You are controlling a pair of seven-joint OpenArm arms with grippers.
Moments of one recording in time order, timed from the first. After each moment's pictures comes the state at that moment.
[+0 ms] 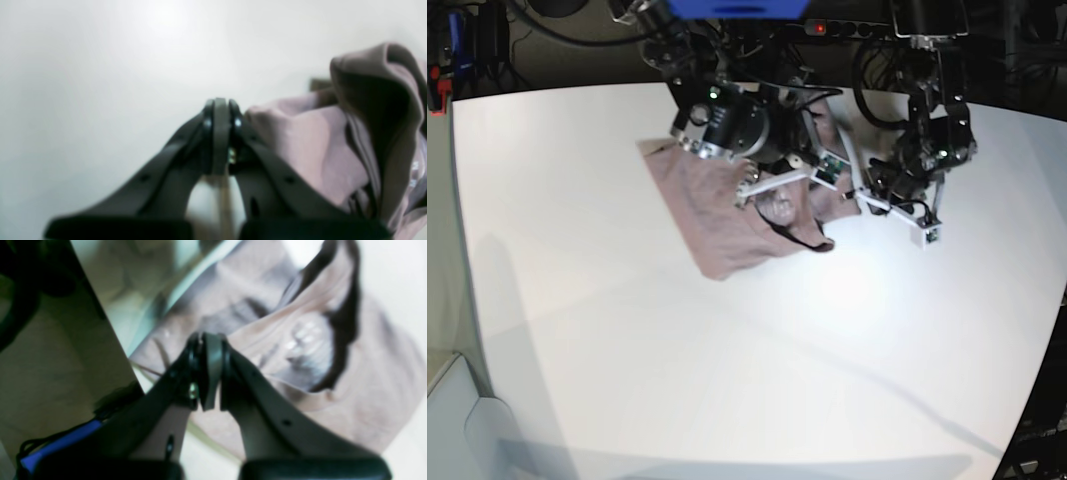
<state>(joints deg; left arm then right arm) 7.0 -4.8 -9.5 87.7 -22.5 0.6 47.0 -8.7 -8.5 -28.5 107.8 -7.3 39.9 -63.7</state>
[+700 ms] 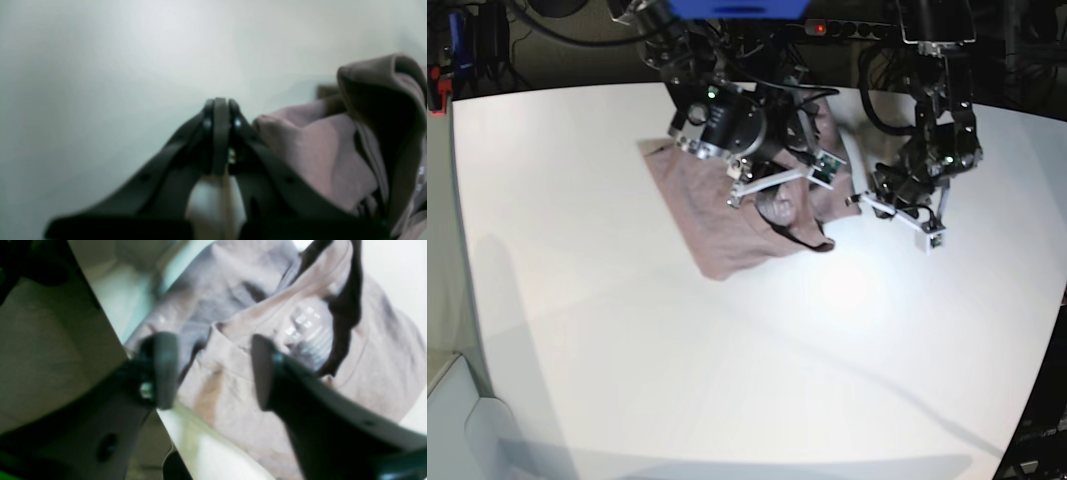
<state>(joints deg) 5.8 -6.2 -9.3 87.3 -22.4 0.4 48.1 -8.7 -8.4 -28.4 107.8 -7.3 39.9 -67.2</state>
